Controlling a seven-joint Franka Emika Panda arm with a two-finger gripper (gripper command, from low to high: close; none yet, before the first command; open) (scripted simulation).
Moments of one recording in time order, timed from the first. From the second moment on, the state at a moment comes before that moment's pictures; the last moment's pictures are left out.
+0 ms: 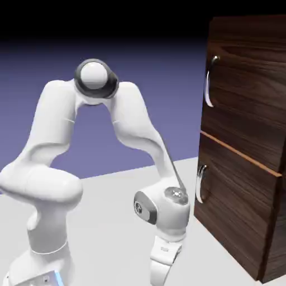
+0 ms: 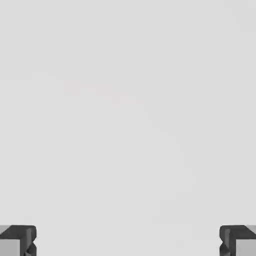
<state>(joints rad) 0.85 0.62 -1.10 -2.67 1.20 2.60 0.27</state>
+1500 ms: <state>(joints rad) 1.57 1.75 -2.21 -2.59 2.48 1.91 -0.27</state>
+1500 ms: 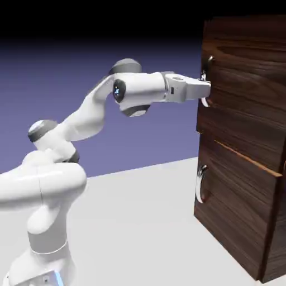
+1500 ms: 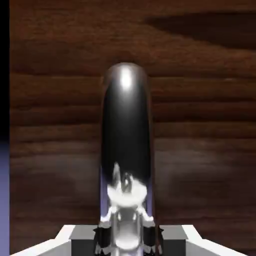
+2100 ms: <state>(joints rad) 1.45 1.43 -2.52 -2.79 2.26 1.13 -0.63</state>
